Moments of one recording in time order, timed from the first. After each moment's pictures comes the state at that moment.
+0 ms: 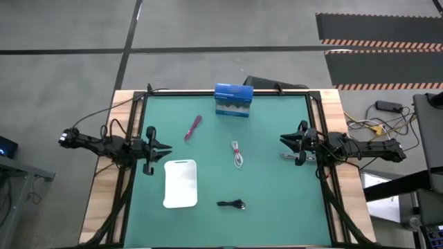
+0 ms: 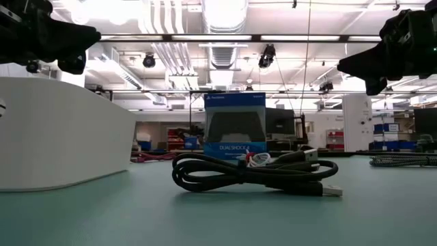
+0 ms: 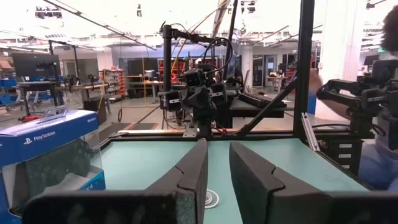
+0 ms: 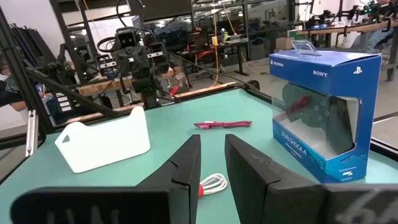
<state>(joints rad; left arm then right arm) -0.28 0.04 0.01 0.17 -0.30 0.06 0.01 0.06 0.02 0.03 0.22 0.16</state>
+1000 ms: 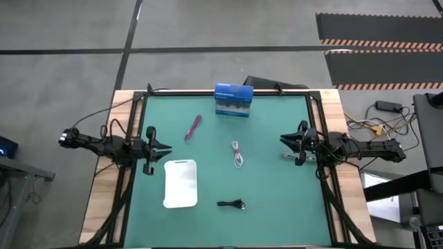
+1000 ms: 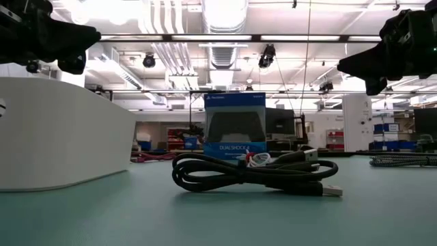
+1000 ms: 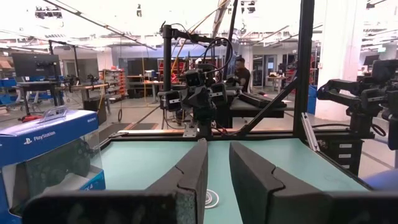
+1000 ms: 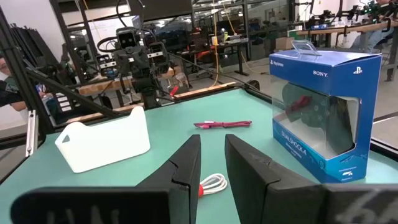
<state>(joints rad) -0.28 0.04 0.01 0.17 -0.30 0.06 0.01 0.06 0.02 0.03 0.22 0.16</state>
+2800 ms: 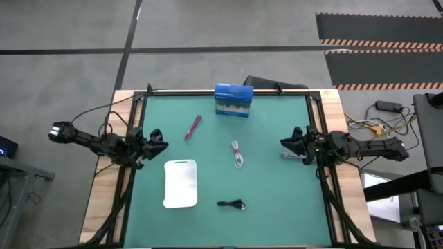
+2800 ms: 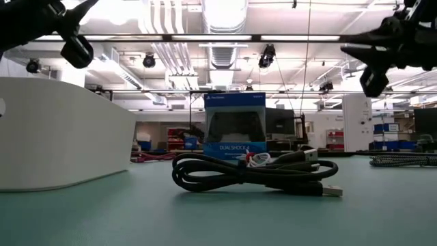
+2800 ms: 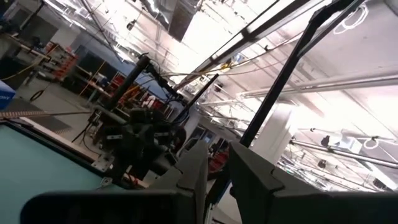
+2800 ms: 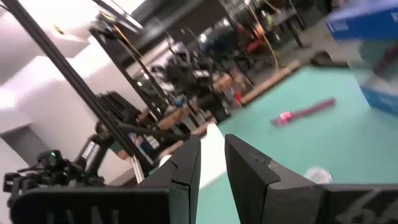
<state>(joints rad) -0.28 0.33 0.01 0.73 -0.25 -0.51 0.01 0.13 0.02 0.23 0.05 0.60</state>
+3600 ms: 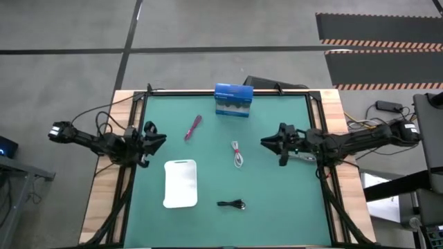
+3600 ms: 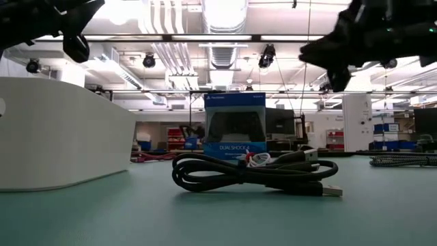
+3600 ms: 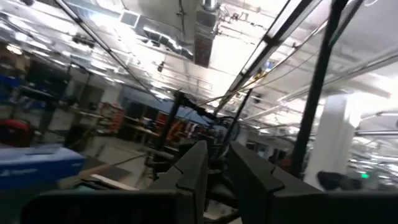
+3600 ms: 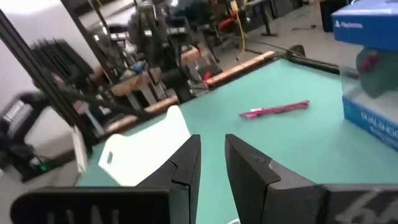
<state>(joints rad) -0.28 0.33 0.01 0.78 -0.40 -0.16 0.01 0.90 0.24 0.61 0.10 0.39</state>
